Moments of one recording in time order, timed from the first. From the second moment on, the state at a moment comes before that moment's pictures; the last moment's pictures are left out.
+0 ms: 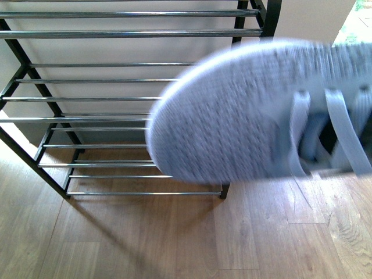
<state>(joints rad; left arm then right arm) -0.04 0.39 0.14 -0.35 -0.83 -0.34 0.23 0.85 0.21 0.64 -0.32 -0.21</state>
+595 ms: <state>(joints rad) -0.04 0.39 0.14 -0.35 -0.83 -0.34 0.43 1.58 1.09 0.20 -0.03 0.01</state>
